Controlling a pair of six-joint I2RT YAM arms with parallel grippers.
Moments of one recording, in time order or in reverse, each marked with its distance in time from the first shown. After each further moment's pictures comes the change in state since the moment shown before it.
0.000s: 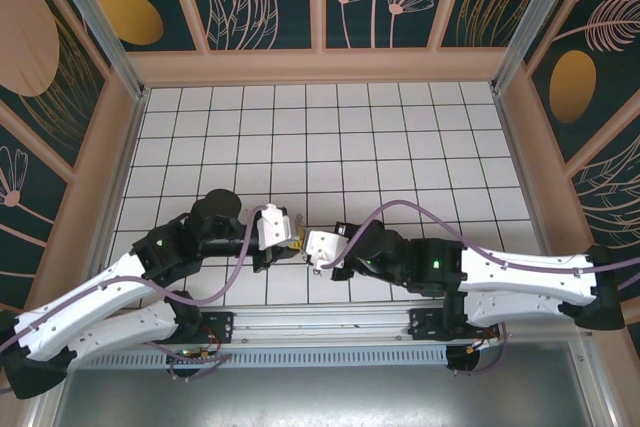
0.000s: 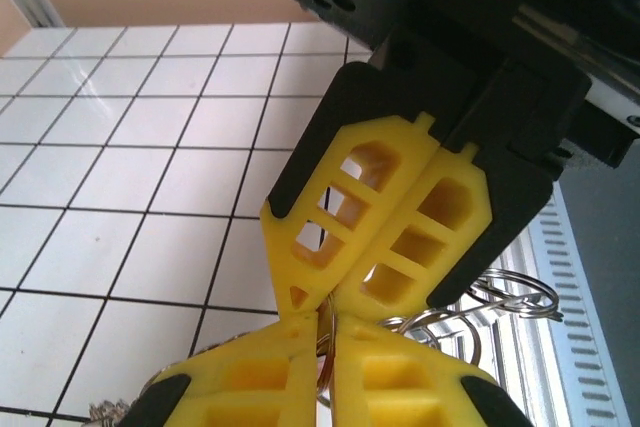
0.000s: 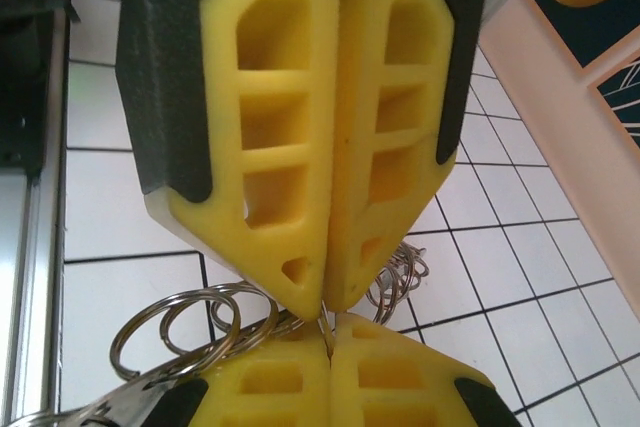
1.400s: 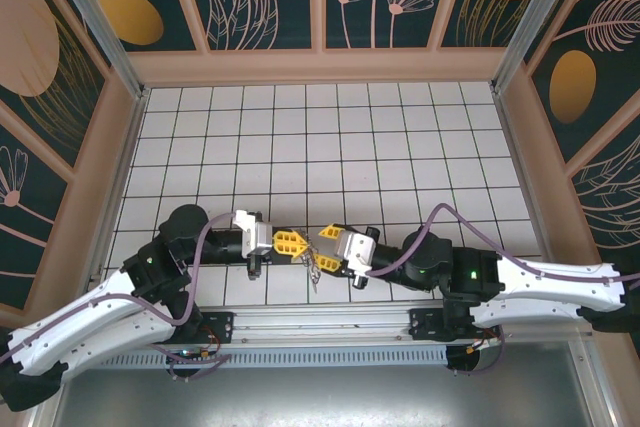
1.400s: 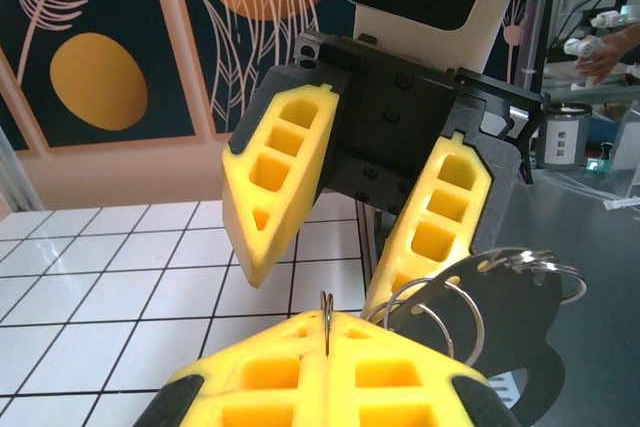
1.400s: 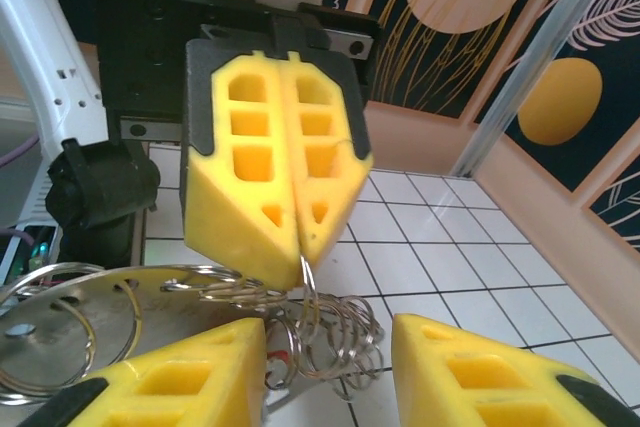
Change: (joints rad) left arm -0.008 -0.164 -0.151 0.394 0.173 -0.166; right arm 0.058 -0.229 -0.096 0.200 -0.085 0.069
